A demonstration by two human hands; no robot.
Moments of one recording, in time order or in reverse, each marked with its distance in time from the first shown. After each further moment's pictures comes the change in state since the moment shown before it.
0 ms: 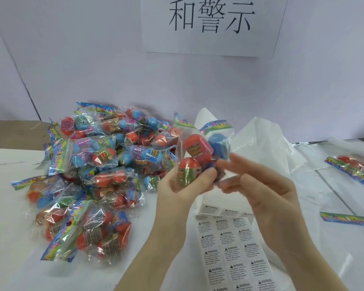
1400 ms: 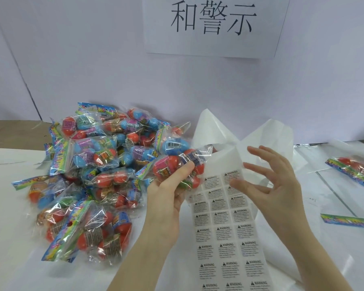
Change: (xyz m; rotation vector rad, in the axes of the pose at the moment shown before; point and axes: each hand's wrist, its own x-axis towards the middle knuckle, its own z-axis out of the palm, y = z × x) left_hand 0.010 0.000 -0.010 -0.191 0.268 -0.204; right_hand 0.010 0.018 -0.025 -0.487 0.215 -0.017
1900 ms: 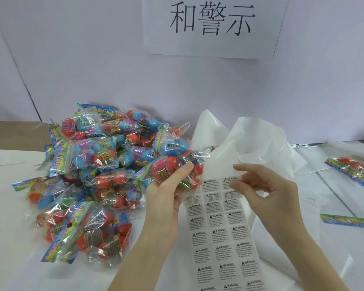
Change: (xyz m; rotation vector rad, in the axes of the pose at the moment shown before) left_hand 0.000 0.000 0.000 0.003 0.018 0.012; right_hand -0.004 0.000 0.002 -0.185 -0.031 -0.071
